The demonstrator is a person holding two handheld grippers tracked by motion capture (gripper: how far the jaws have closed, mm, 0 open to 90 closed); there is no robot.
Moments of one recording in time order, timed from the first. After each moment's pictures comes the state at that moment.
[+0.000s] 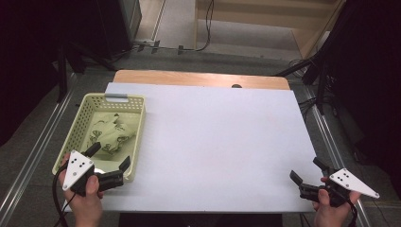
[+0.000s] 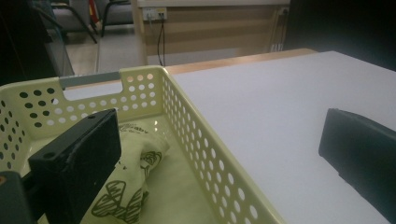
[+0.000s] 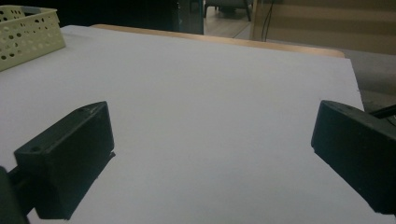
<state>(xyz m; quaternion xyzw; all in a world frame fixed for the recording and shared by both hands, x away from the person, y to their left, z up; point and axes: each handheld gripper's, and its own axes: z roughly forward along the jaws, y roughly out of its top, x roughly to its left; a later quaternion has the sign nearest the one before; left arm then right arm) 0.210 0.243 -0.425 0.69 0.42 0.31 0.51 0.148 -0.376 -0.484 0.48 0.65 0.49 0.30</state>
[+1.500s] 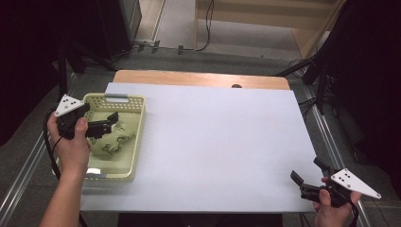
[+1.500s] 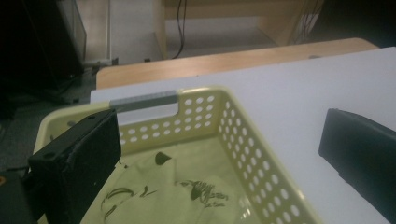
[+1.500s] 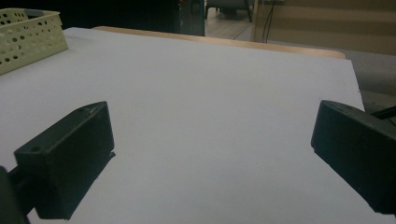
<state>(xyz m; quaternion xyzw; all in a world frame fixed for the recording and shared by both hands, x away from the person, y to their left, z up) 0.324 0.274 -0.376 0.71 0.48 0.27 0.44 0.147 -0.377 -0.483 0.48 0.65 0.50 0.30</state>
